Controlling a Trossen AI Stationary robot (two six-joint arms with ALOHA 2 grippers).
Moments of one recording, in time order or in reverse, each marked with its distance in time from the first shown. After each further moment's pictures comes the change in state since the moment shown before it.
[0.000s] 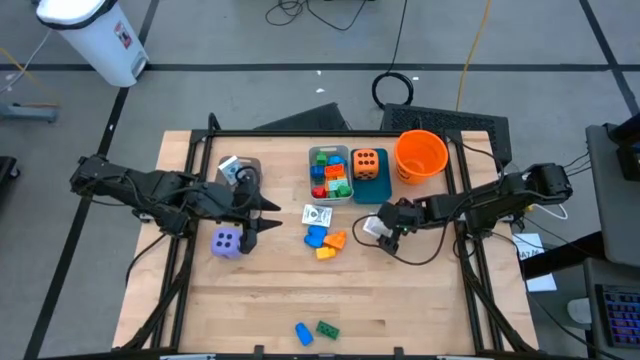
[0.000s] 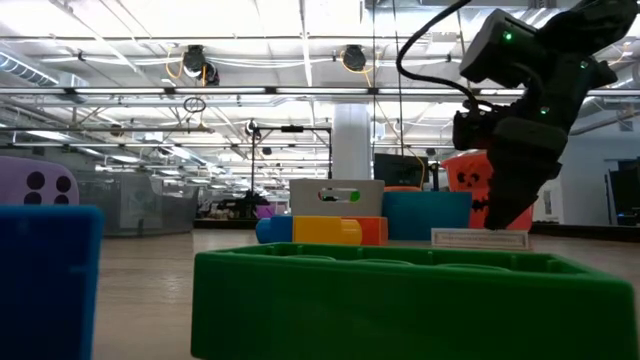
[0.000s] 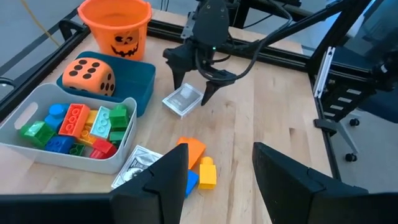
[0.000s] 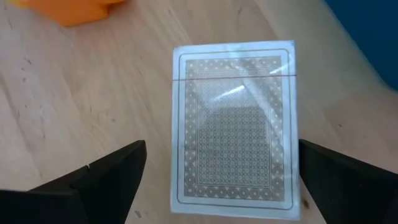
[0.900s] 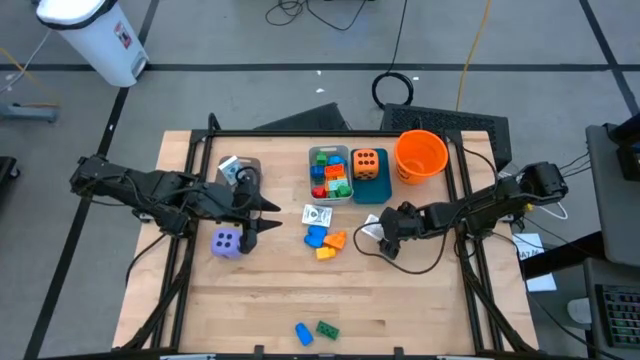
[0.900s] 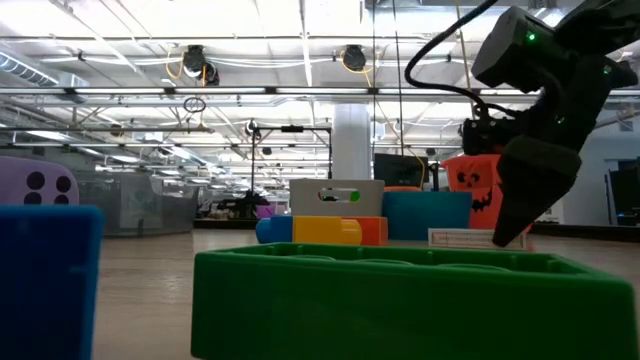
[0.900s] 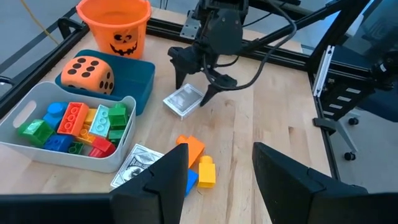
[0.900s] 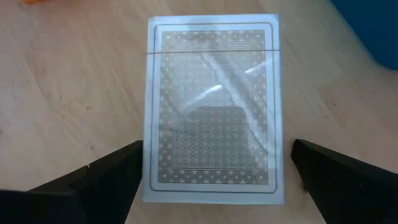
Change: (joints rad) left arm 0.005 0.000 0.000 -0.003 0.005 -0.003; right arm 0.094 0.056 -0.017 -0.003 0.136 0.100
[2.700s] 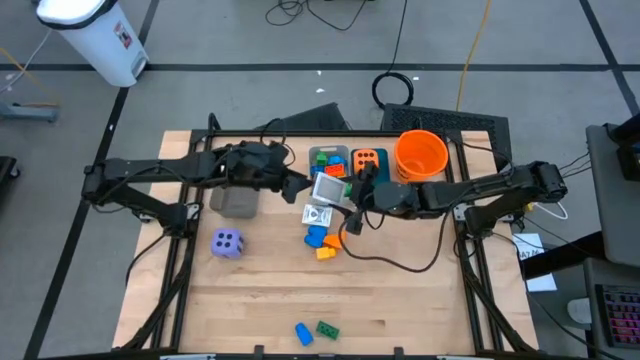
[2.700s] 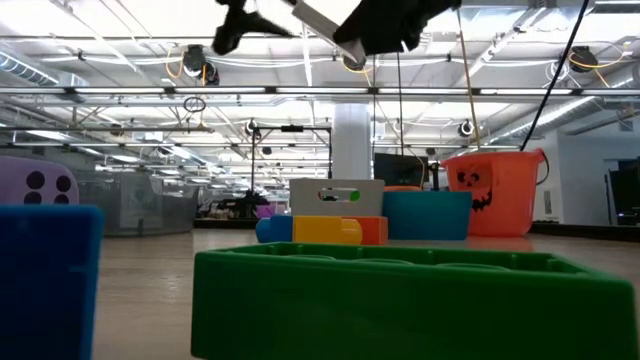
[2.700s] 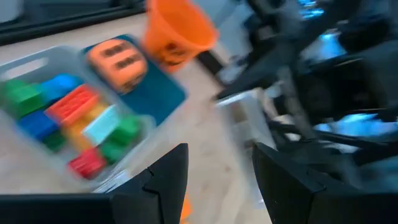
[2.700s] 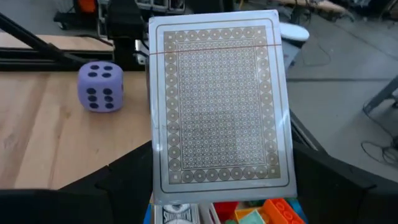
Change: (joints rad) left arm 0.368 0.171 -0.001 0.266 0.217 -0.373; right arm -0.049 -0.005 0.521 0.227 0.245 -0.669
